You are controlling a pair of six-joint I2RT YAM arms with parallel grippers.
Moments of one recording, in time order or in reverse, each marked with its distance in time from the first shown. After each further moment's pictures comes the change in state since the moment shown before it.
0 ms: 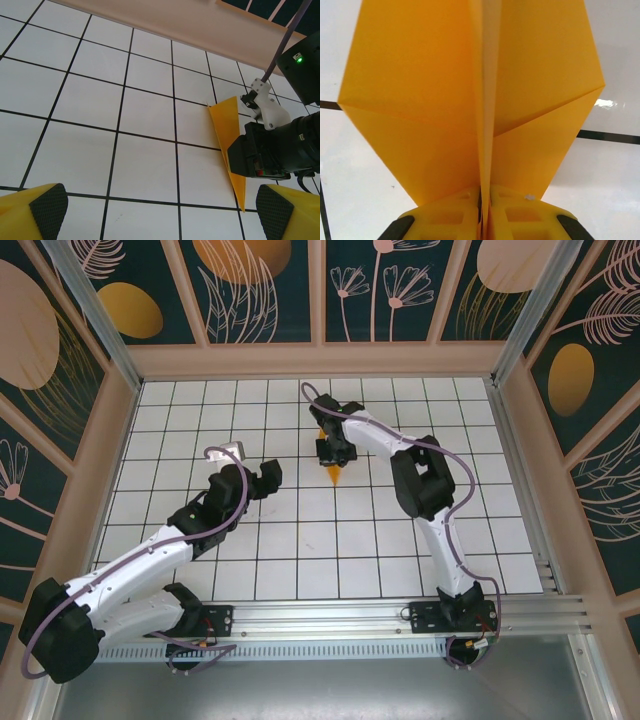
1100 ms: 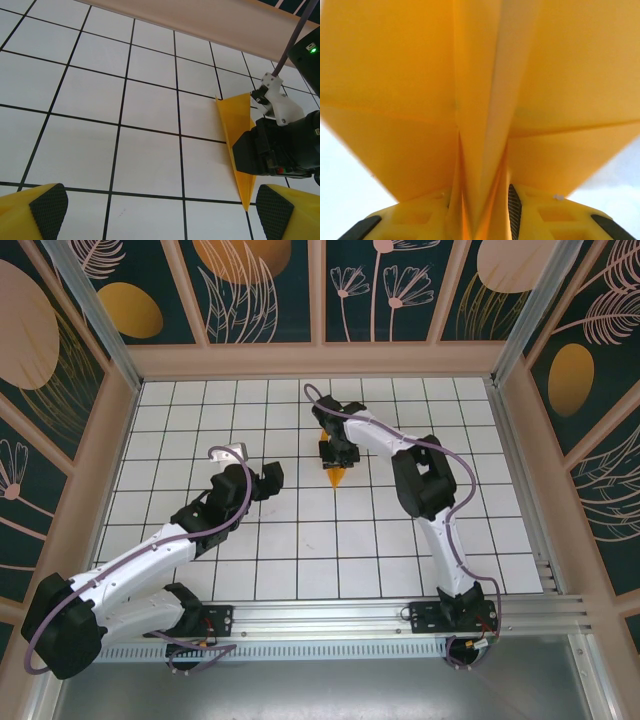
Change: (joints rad) left arm 0.000 0.027 0.000 -0.005 0.008 0.007; right arm 0.002 -0.019 -0.014 -0.041 0.008 0.008
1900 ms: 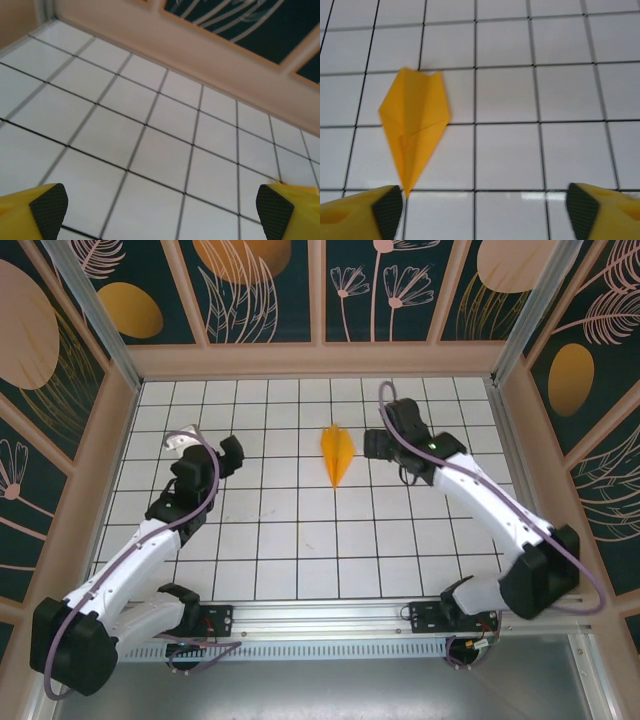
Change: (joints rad) left arm 0.321 -0.051 0.029 0.039 -0.026 0.074; right arm -0.085 -0.986 -0.755 0.356 0.311 -0.075
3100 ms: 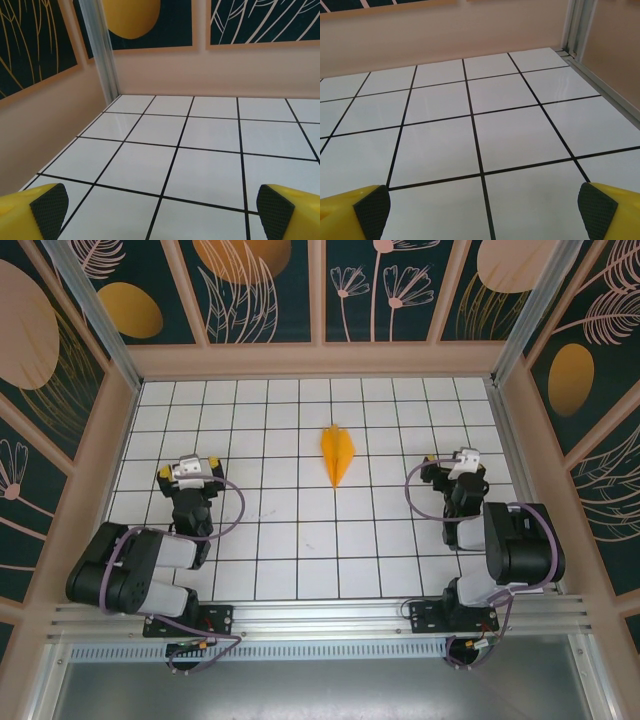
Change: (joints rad) left arm 0.168 0.439 -0.525 1.304 -0.013 0.619; right arm -0.560 0.230 -0.902 1.709 -0.277 -0.305
